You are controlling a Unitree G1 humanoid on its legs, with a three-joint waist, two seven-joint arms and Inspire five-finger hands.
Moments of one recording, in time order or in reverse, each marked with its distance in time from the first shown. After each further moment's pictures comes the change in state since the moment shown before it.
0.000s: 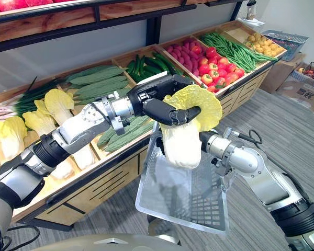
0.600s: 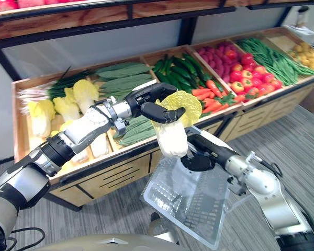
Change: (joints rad) left arm 0.009 -0.017 0.011 0.192 0.088 0.017 0.042; right arm 0.193 0.113 -0.141 0.083 0.026 0.044 -0.001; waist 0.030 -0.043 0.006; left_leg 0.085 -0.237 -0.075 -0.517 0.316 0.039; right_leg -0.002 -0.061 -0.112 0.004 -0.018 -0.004
